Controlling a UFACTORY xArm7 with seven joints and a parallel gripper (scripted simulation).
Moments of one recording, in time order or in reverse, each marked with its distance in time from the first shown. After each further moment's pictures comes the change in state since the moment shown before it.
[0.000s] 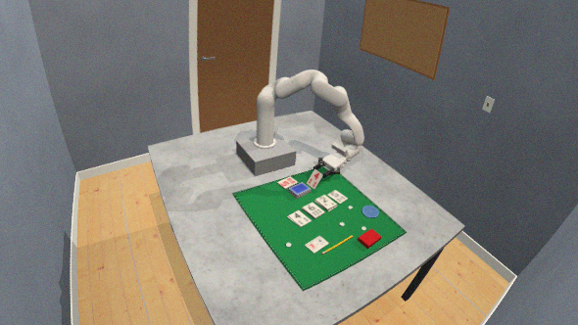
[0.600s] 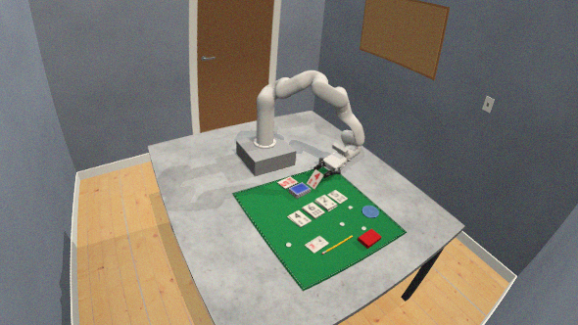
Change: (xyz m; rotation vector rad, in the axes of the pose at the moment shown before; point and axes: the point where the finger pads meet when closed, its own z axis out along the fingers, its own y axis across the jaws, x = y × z) arm -0.005 0.000 -0.004 0.000 0.000 0.000
